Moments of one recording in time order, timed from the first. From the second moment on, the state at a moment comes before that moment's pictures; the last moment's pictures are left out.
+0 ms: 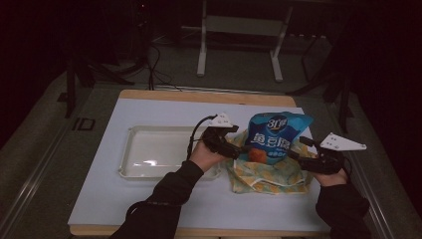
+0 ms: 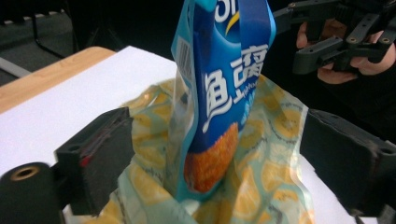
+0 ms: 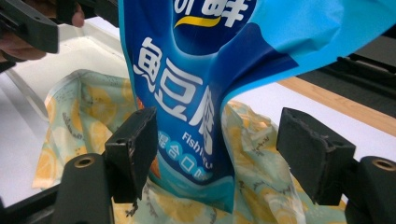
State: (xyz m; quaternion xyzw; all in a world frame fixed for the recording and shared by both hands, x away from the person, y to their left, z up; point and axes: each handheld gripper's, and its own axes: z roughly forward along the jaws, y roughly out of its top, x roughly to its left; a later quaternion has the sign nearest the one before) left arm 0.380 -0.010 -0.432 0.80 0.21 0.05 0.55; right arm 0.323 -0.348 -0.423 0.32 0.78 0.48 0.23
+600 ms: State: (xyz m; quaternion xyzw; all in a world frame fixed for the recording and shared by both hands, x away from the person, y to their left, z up) left arm 0.392 -0.041 -0.436 0.80 0.23 0.07 0.54; right arm 0.341 -0.339 -0.431 0.33 0.78 0.48 0.23
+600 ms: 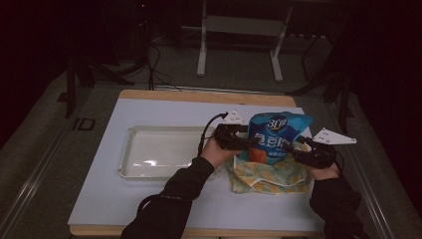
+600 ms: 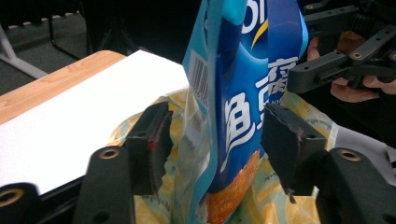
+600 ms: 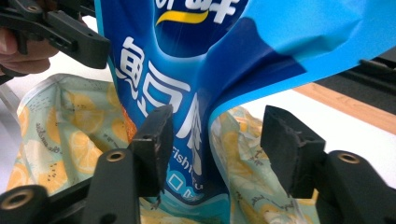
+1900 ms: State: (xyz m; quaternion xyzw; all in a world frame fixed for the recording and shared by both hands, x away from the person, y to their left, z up) left arm 0.392 -0.054 -0.440 0.82 0.23 0.07 0.52; right arm 0.343 -0.325 -0.435 0.31 0.80 0.46 0.23
